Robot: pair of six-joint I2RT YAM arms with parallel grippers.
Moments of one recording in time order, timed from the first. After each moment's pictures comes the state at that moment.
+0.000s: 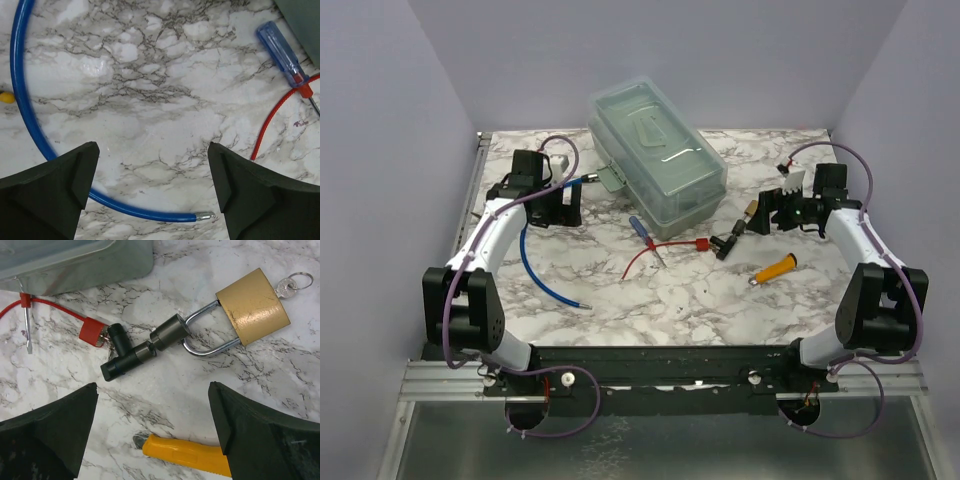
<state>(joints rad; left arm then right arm) -0.09 1.49 1.17 -0.63 0.21 0.01 -0.14 1.50 1.04 -0.47 -0.62 -0.28</state>
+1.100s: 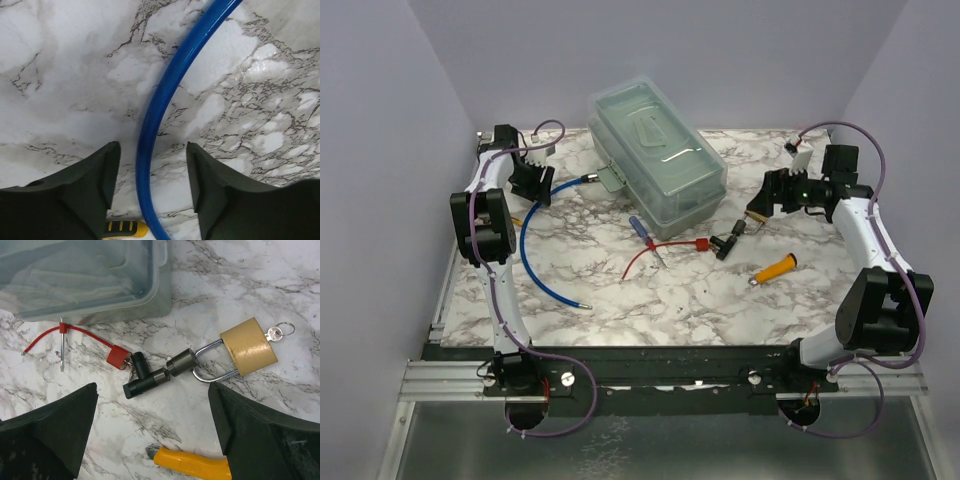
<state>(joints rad) 0.14 2.31 1.94 -0.86 0.37 0.48 -0.14 1.50 1.19 -0.53 -0.70 -0.23</state>
